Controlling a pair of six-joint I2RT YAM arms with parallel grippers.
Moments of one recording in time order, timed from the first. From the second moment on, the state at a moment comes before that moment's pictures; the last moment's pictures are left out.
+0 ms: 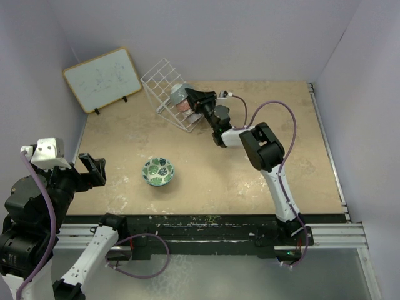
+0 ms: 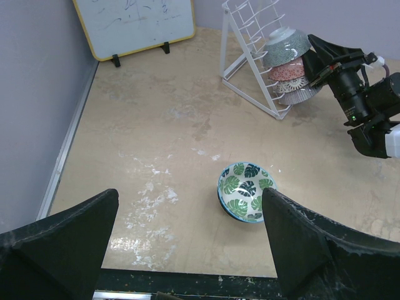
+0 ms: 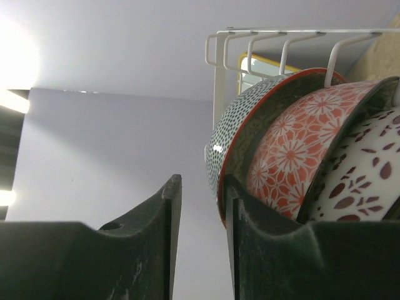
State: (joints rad) left arm -0.22 0.54 1.47 -1.19 -0.24 -0.22; right arm 0.54 2.43 1.51 1.17 0.04 1.64
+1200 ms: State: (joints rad) left arm -0.22 0.54 1.47 -1.19 -0.24 -0.22; right arm 0.60 1.72 1.09 0.65 -0.02 1.12
